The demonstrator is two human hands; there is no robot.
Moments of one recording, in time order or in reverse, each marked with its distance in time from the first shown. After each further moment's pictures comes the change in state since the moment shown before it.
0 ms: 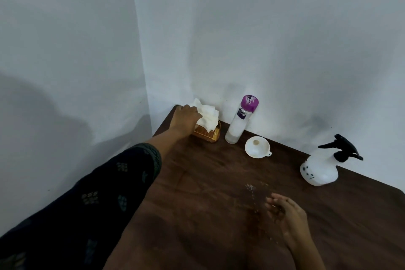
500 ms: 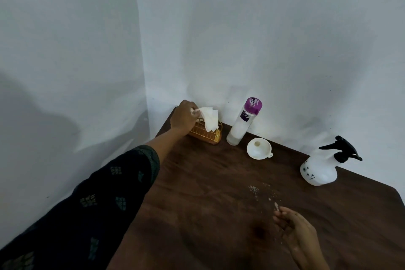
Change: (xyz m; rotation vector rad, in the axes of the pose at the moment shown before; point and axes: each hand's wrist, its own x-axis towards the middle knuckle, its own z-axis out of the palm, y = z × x) left_hand 0.008 -0.009 0.003 -0.934 0.251 -0.402; right_hand -0.018 0.012 -0.009 0.032 0.086 0.051
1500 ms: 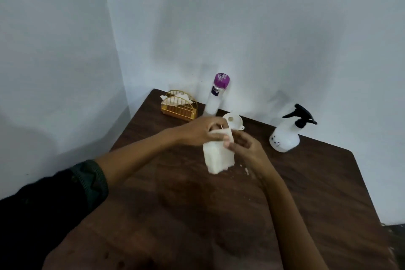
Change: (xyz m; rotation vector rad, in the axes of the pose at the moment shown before) left_hand -0.143 0.116 -0.008 -0.189 -0.856 0.368; right_hand -0.049 -0.066 0.043 -0.365 -0.555 -0.434
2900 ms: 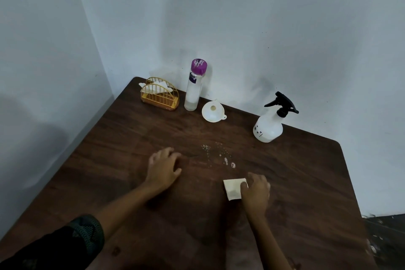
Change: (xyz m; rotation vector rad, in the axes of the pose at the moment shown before) left_hand -0.026 -0.093 0.139 0.547 0.316 -0.582; right_hand -0.041 0.146 -0.081 -0.775 0.596 0.212
